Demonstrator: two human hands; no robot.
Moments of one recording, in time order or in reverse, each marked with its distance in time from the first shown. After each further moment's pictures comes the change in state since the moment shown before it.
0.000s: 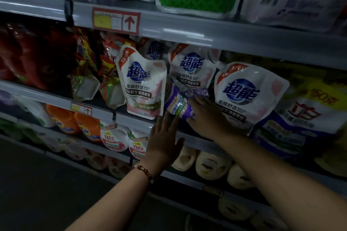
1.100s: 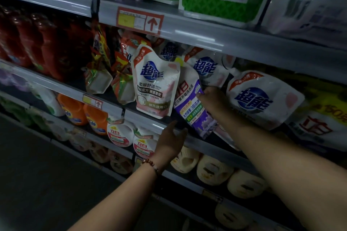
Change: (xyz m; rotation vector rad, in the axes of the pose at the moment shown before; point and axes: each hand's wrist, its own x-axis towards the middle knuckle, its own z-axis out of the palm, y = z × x) left_hand 0.001 0.012 -0.017 -0.741 -0.049 -0.429; right_hand 0.066 -0.005 -0.015 0.519 0.109 0.436
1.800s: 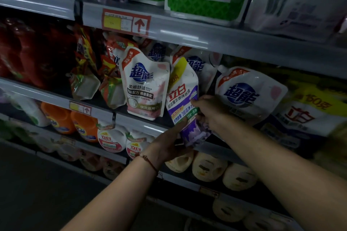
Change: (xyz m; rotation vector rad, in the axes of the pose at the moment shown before) left_hand 0.004 0.019 -0.002 -0.888 -0.457 -0.429; right_hand -0.060 -0.010 -0.015 0.556 -0.099 0.286
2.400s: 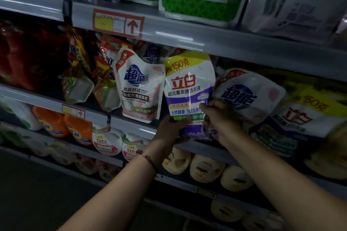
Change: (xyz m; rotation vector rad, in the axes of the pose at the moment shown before) left_hand 0.017 0.012 0.006 0.217 -0.010 0.388; right_hand -0.012 0.018 -0.023 0.084 0.112 -0.096
